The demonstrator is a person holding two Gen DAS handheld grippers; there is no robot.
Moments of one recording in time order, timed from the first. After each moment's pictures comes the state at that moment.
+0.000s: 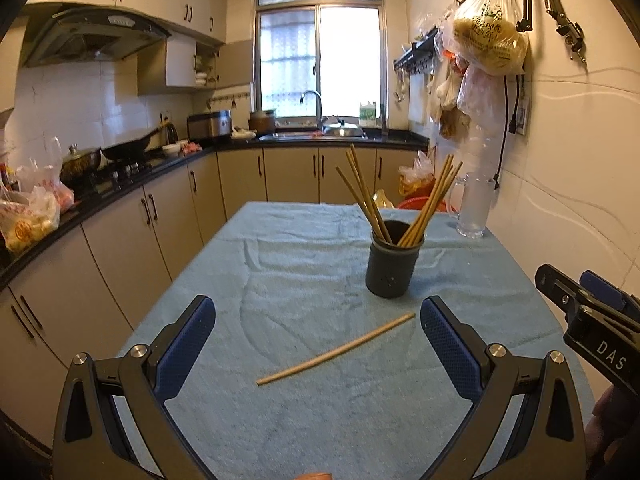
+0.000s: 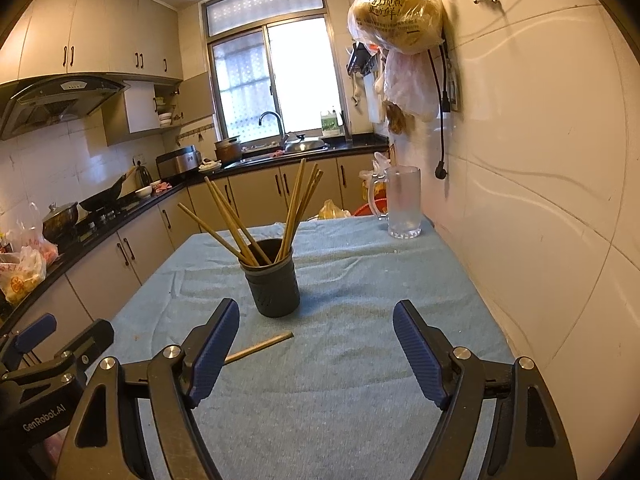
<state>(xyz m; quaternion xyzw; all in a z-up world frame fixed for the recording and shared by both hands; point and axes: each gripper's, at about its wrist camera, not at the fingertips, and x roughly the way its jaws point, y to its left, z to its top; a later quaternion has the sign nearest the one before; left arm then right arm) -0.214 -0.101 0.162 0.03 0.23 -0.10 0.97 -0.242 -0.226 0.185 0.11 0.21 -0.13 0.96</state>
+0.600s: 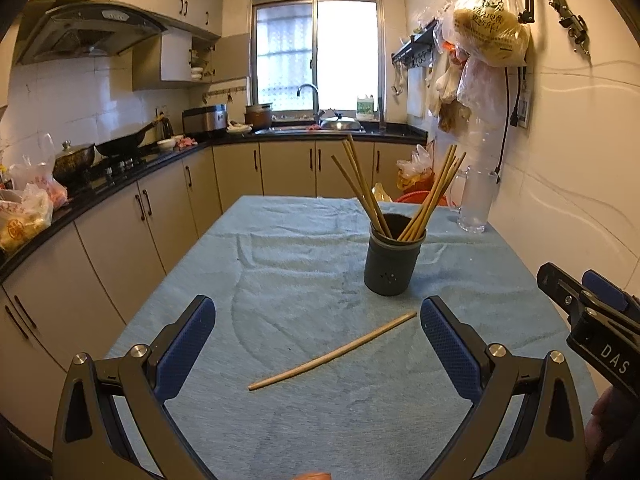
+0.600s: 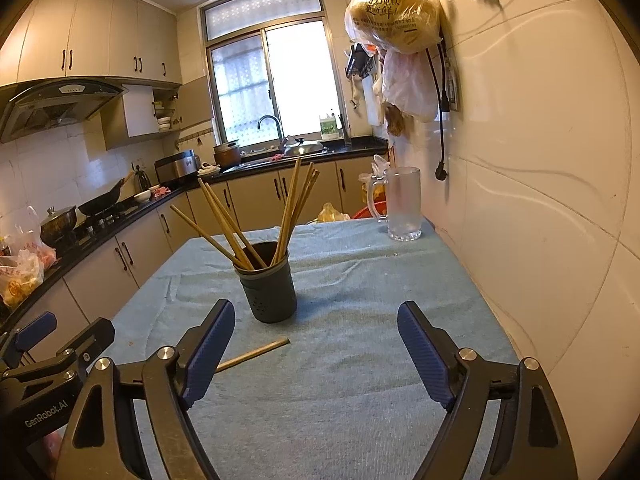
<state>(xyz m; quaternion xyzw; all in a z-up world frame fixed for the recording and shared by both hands) -0.192 -0.108 0.151 0.03 0.25 -0.11 0.96 -0.232 -0.234 0.178 0.11 0.21 -0.13 0.96</state>
